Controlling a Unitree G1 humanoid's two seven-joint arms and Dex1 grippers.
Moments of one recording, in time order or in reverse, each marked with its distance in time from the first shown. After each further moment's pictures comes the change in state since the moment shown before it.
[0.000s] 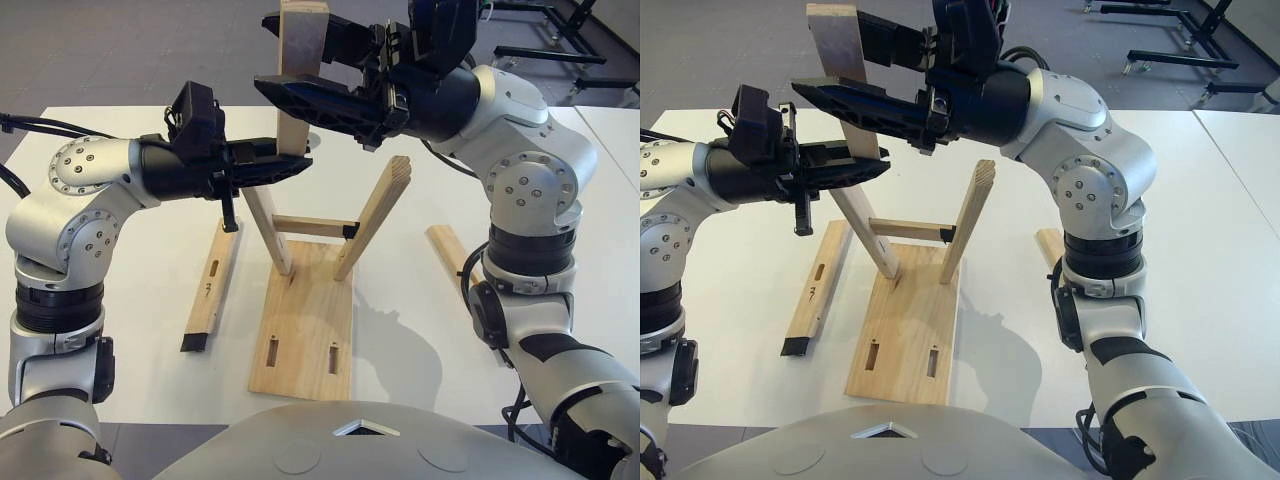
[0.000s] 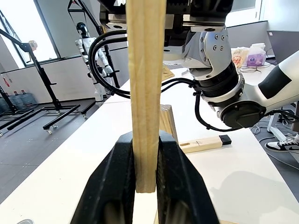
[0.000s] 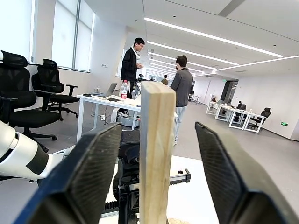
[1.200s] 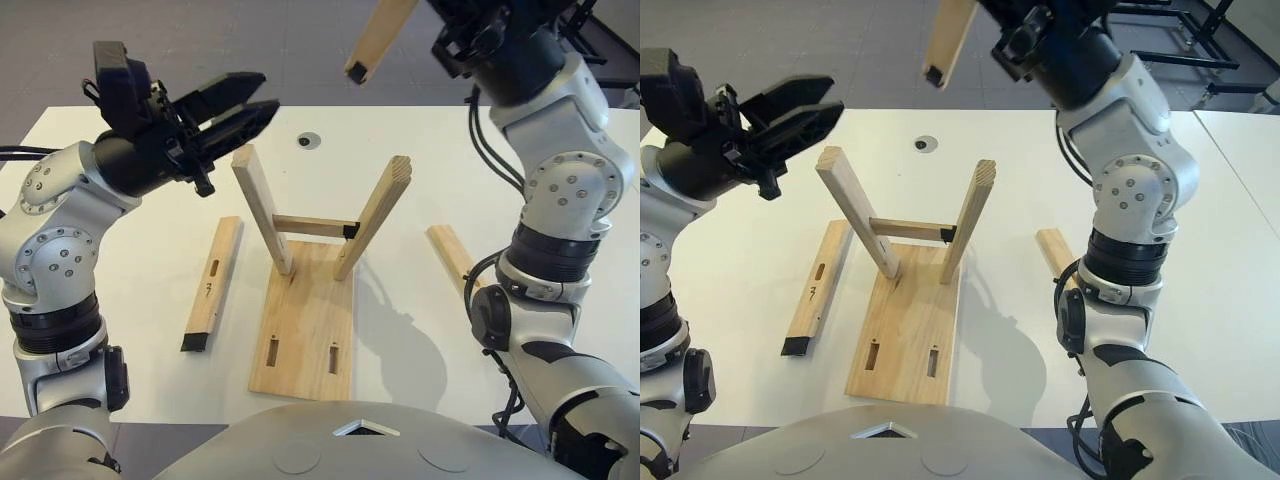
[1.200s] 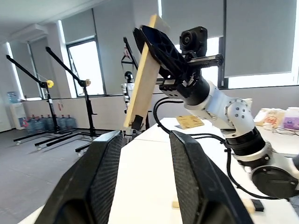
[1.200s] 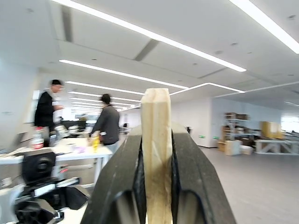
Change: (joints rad) left arm 0.080 -0.102 0.223 -0.069 -0.172 -0.002 0.314; right arm 0.057 -0.015 -0.273 0.036 0.036 -0.076 -0.334
